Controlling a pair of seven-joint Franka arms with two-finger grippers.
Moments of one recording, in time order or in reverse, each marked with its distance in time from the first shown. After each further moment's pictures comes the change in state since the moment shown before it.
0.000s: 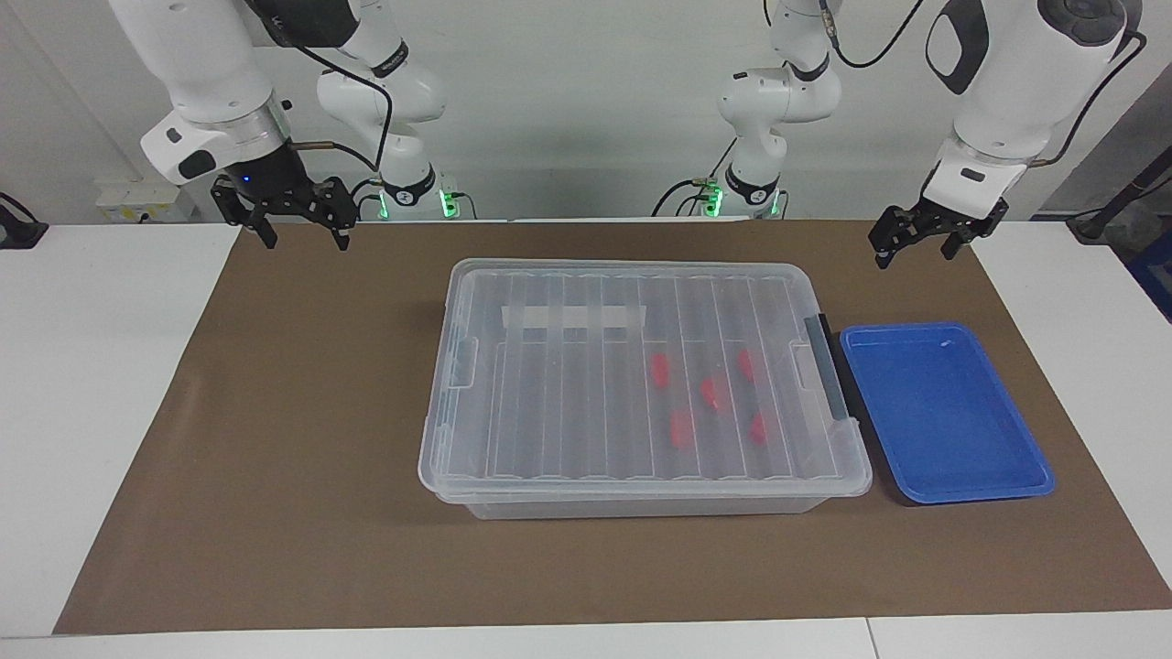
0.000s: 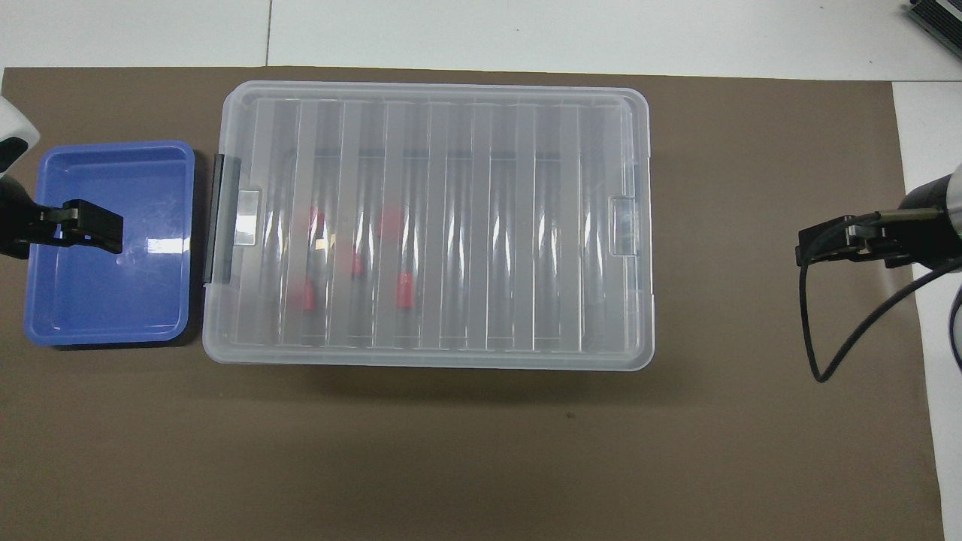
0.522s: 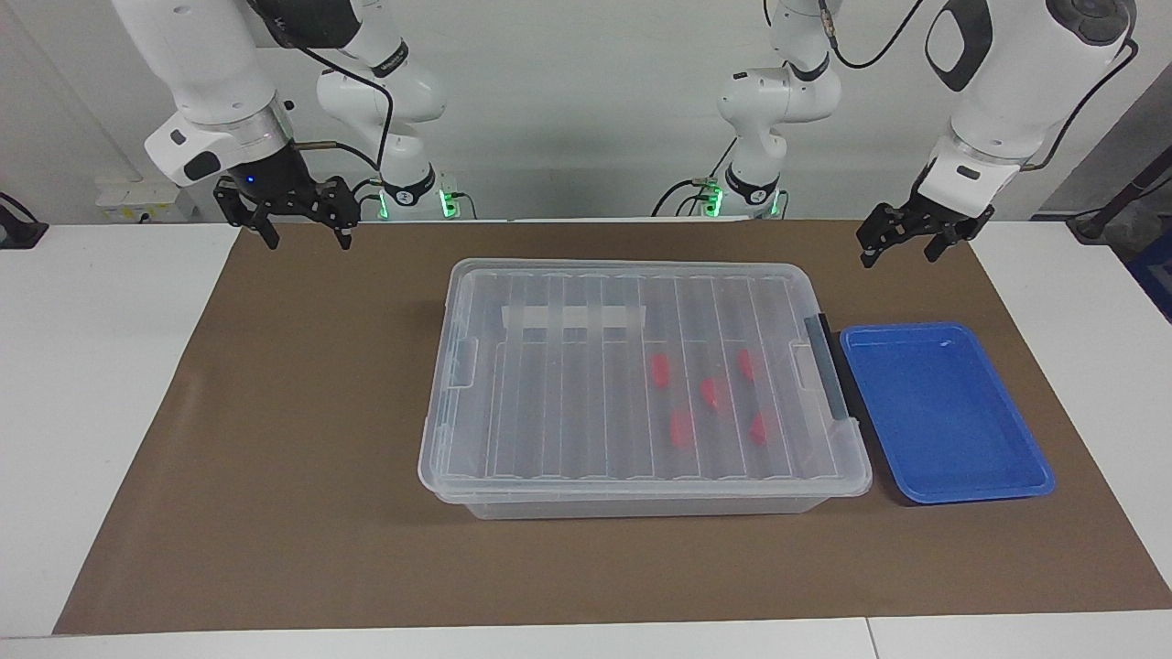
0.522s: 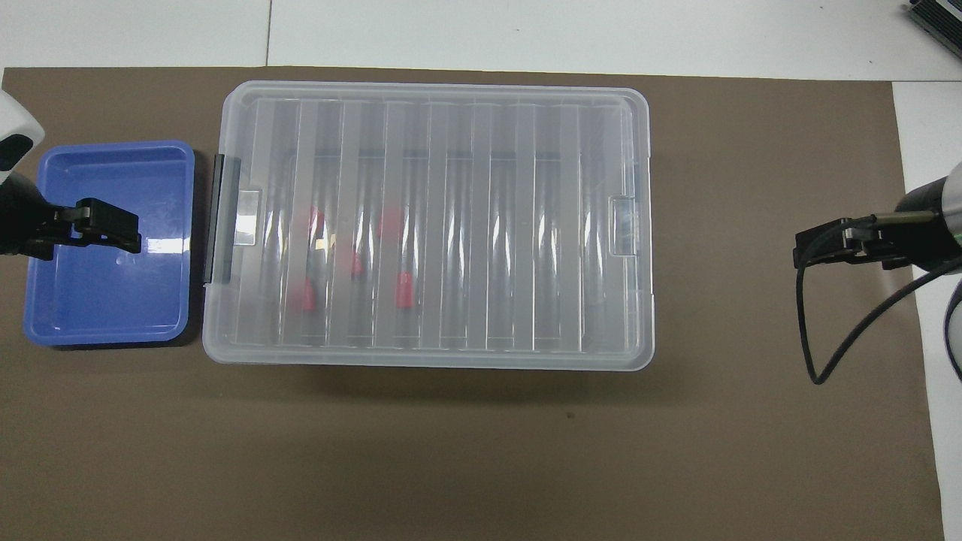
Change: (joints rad) left arm 0.000 0.000 0.000 0.000 -0.082 0.000 0.000; right arm 0.002 -0.003 0.001 -0.006 0.000 0.000 0.008
